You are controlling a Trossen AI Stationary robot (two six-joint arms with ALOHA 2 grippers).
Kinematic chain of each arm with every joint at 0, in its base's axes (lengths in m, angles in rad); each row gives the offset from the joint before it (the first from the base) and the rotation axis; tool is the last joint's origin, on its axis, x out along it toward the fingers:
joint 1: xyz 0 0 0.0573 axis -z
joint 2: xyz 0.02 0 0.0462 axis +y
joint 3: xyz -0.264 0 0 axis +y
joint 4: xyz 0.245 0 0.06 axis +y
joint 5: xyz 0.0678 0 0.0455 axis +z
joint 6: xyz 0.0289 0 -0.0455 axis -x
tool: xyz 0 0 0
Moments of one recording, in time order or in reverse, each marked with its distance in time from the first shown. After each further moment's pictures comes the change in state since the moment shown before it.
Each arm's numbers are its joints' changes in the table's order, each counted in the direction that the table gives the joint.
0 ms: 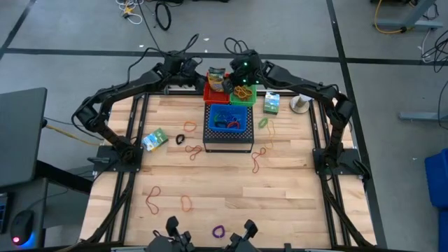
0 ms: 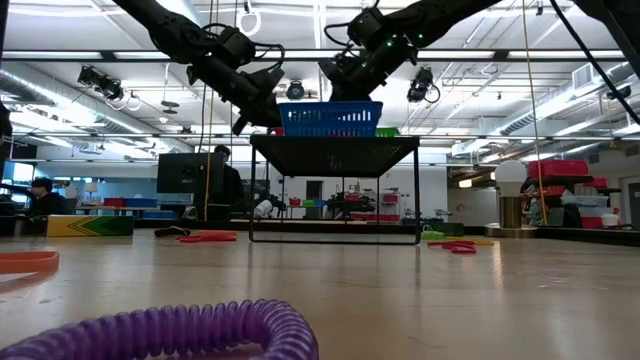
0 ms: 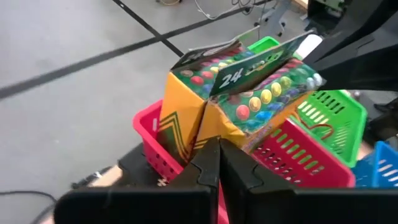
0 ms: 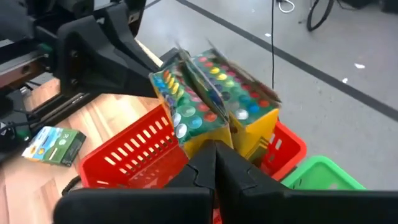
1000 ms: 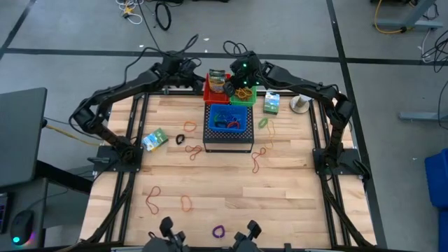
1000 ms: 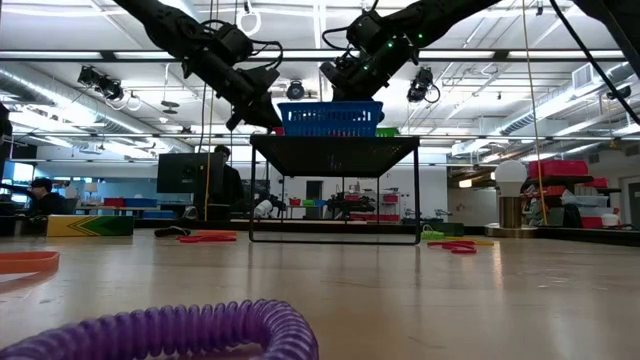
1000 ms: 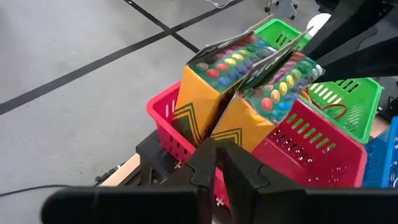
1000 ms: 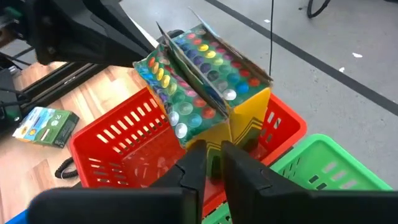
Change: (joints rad) left arm -0.002 -0.038 0.000 0.087 0.042 -0.092; right arm 0.000 0.000 0.001 0.067 -0.005 0.025
